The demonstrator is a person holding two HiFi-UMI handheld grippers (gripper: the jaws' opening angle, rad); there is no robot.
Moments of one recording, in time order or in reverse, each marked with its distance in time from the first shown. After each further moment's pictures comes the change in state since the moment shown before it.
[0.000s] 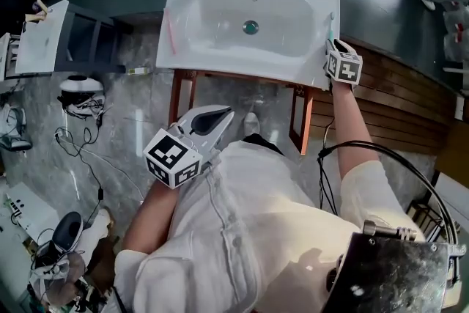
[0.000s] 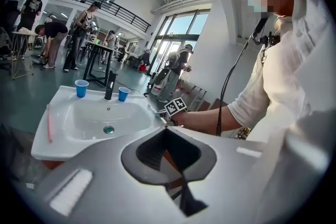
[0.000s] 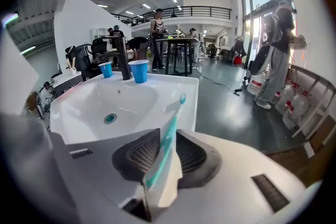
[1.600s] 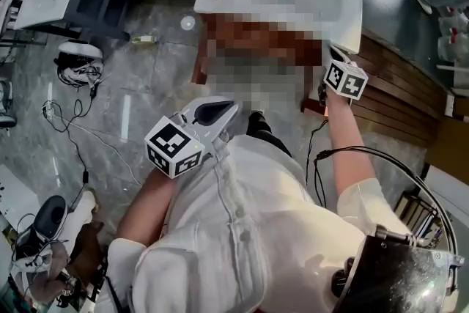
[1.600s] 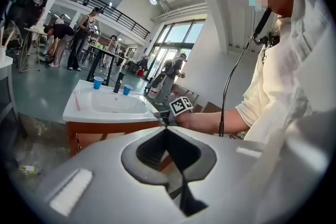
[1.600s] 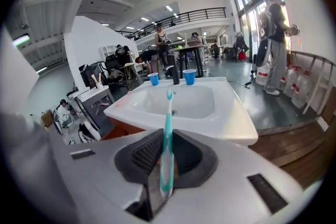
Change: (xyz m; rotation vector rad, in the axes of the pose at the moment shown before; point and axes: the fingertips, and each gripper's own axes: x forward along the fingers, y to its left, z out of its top) left arm -0.164 -0.040 -0.099 -0.014 -0.077 -0.042; right arm -0.144 0.202 -0.051 0.129 -0.087 0.122
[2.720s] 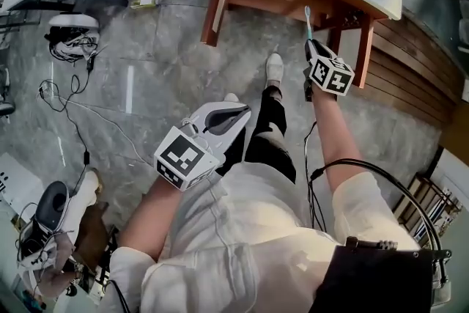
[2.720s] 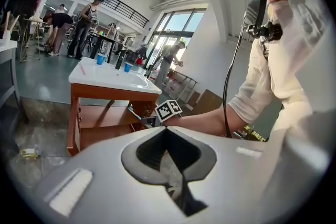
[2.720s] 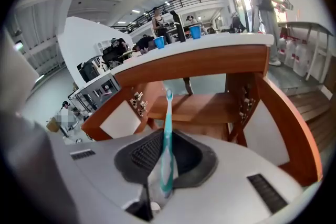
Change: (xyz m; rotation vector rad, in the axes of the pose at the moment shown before) left arm -0.026 -0.008 -0.141 -0.004 0.116 -0.022; right arm 0.054 0.091 -0.200 0.097 0.113 0.050
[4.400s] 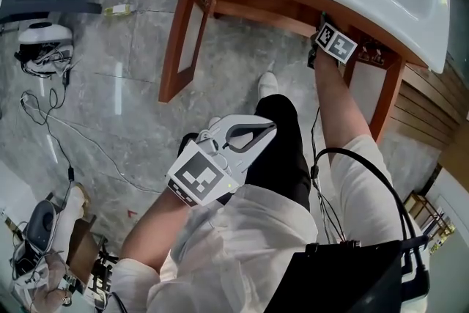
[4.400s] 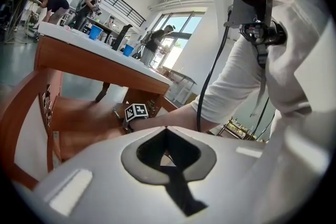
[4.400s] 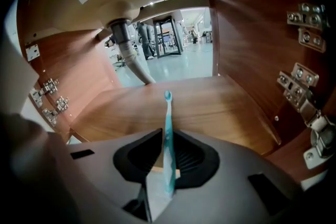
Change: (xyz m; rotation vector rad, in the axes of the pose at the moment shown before) left arm 0.177 0.099 -0.040 0.019 -0.045 -0.118; right arm 0.263 -0.192 0.007 0.078 -0.039 -0.229
